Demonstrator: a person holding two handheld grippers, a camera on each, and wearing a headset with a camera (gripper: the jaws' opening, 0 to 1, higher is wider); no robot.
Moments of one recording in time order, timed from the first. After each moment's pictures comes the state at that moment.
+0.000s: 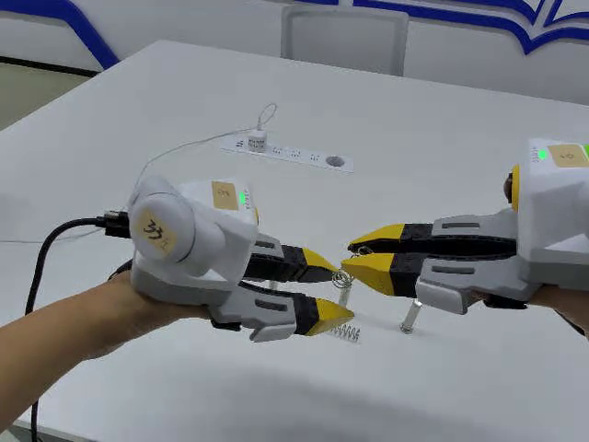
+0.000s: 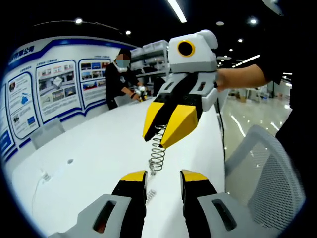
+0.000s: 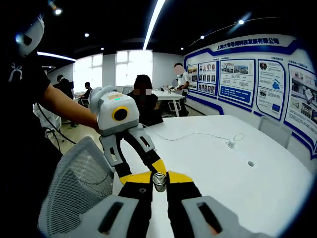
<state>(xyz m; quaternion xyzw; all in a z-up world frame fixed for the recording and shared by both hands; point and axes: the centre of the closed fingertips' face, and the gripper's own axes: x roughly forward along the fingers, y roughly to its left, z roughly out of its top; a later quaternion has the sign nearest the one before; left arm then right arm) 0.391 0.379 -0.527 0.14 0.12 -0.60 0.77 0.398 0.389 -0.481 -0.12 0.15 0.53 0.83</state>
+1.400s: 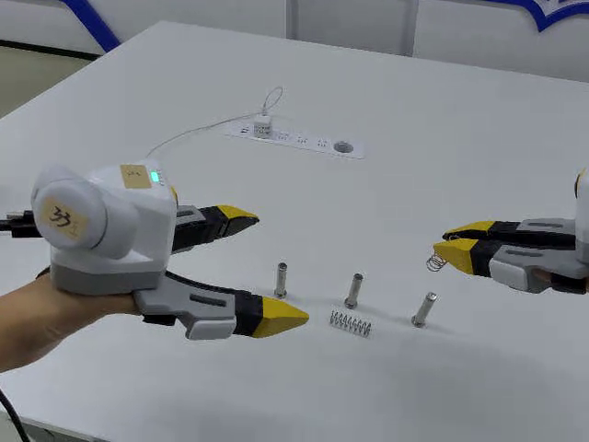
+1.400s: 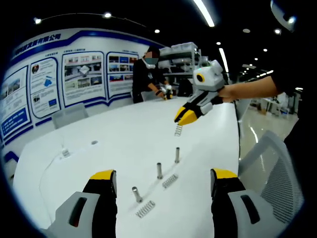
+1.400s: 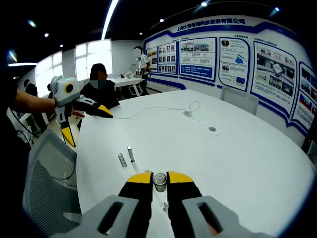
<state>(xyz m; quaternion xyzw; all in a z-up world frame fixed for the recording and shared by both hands) 0.424 0.447 -0.527 0.09 0.15 -0.52 0.84 0.464 0.290 -0.533 -0.11 0.24 0.38 0.89</state>
